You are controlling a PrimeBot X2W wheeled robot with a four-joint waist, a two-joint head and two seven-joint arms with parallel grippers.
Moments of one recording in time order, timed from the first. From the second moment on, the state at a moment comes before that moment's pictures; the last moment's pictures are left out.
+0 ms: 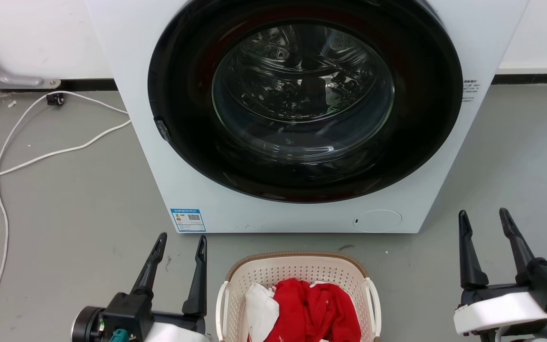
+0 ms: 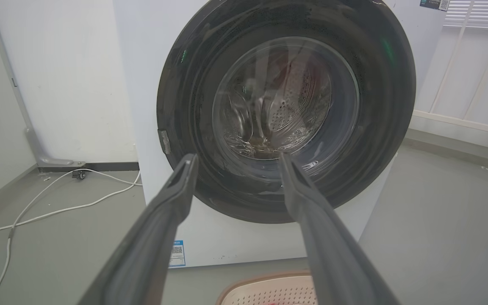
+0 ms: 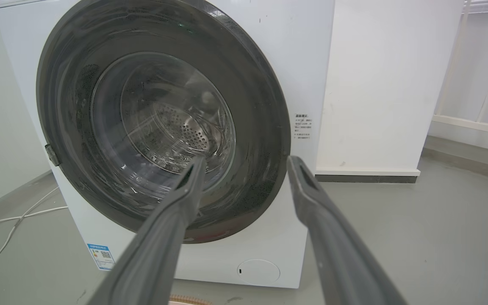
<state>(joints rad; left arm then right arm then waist) 0.07 0.17 -0.25 -0.07 -0.23 0.07 -0.24 0.02 -0.05 -0.06 0.02 0.07 0.13 -0.24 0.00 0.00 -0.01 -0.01</state>
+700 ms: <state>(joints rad) 0.09 0.07 -0.13 -0.04 -0.06 -0.08 -0.26 0.02 -0.05 -0.05 0.04 0.01 0.13 -0.26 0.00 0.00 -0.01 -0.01</state>
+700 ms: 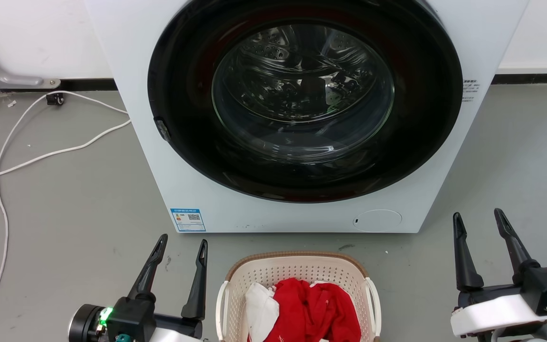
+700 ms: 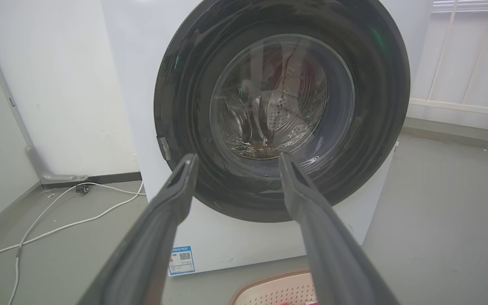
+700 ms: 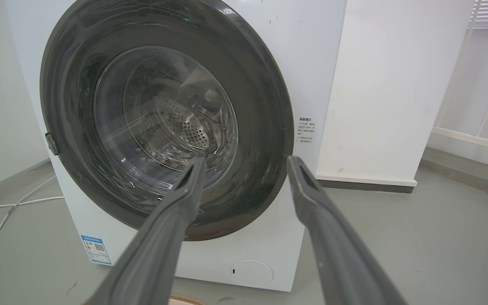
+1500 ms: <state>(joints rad) 0.01 0.06 -0.07 0.07 -0.05 -0.11 -0.26 -0.08 -0.05 -0.02 0.11 0.00 0.13 -0.26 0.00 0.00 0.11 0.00</state>
